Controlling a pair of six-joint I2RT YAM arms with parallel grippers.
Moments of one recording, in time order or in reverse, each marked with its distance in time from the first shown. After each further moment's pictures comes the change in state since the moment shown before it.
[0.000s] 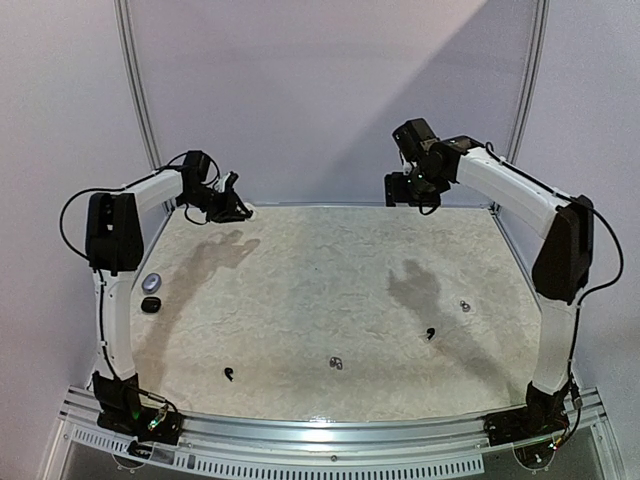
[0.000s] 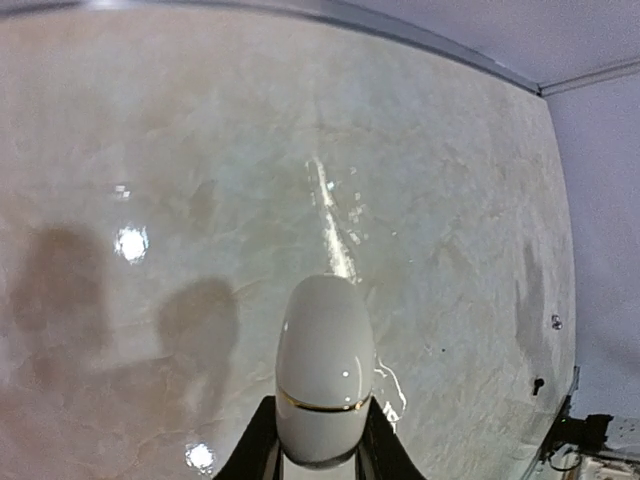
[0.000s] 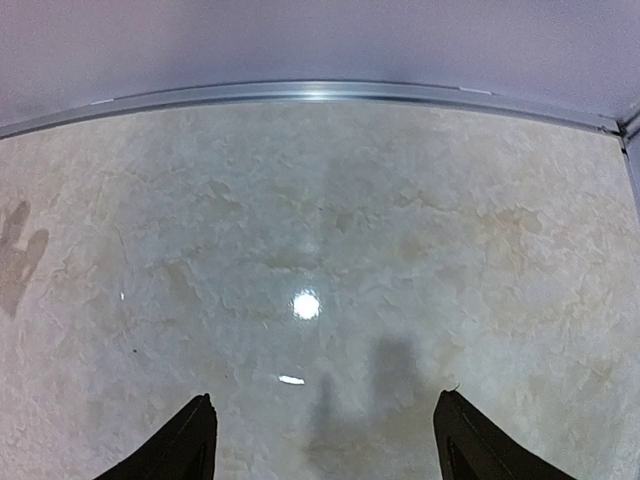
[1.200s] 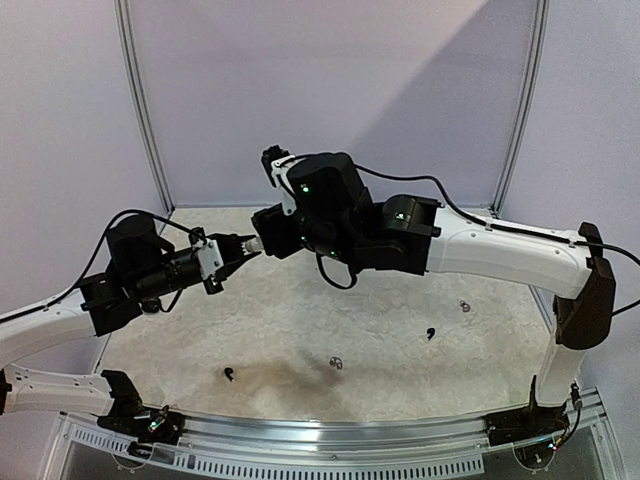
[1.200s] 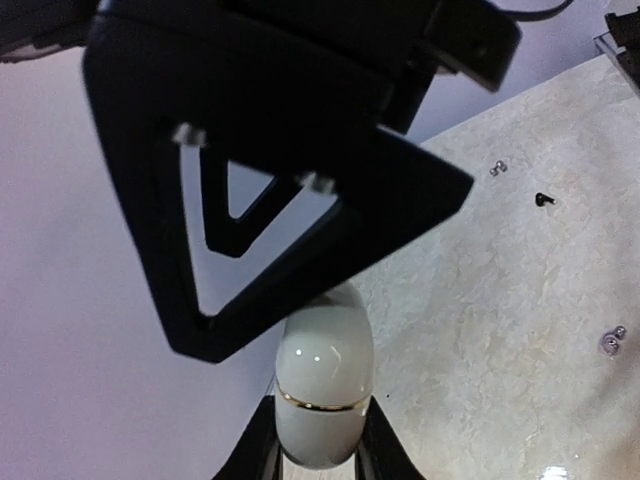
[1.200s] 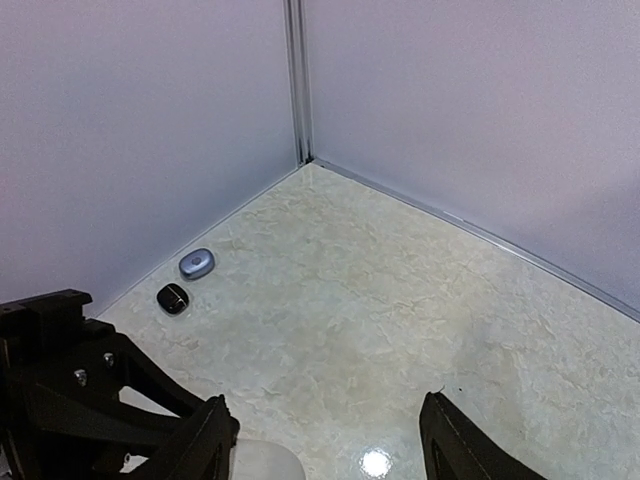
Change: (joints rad) left arm -0.630 -1.397 -1.393 0.909 -0.404 0.980; right arm 0.660 -0.134 -0.165 0.572 0.201 -0.195
